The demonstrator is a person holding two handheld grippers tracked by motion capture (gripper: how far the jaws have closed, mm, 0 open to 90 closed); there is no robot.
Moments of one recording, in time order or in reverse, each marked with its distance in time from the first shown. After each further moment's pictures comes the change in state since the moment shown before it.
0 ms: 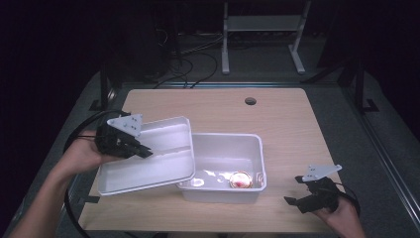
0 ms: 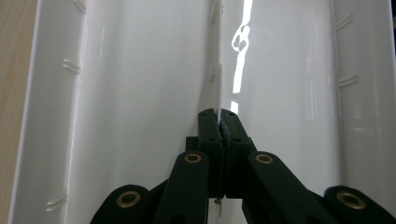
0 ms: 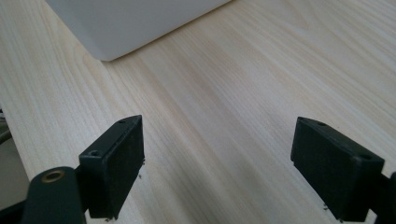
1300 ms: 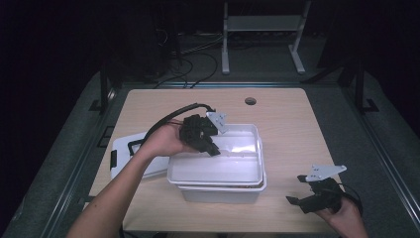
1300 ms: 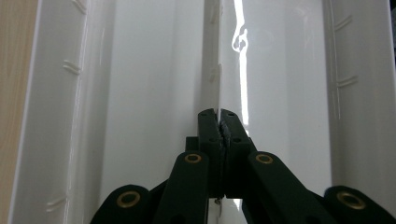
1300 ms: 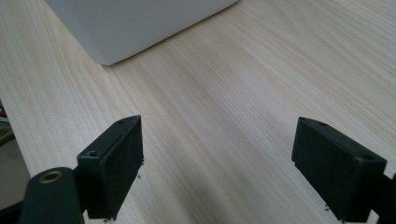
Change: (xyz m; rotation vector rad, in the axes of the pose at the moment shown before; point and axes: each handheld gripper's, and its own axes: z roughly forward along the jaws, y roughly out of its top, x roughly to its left) left arm 0.010 0.136 0.111 0.071 -0.161 0.127; right arm -0.001 -0.002 -0.007 -0.027 -0.012 0.001
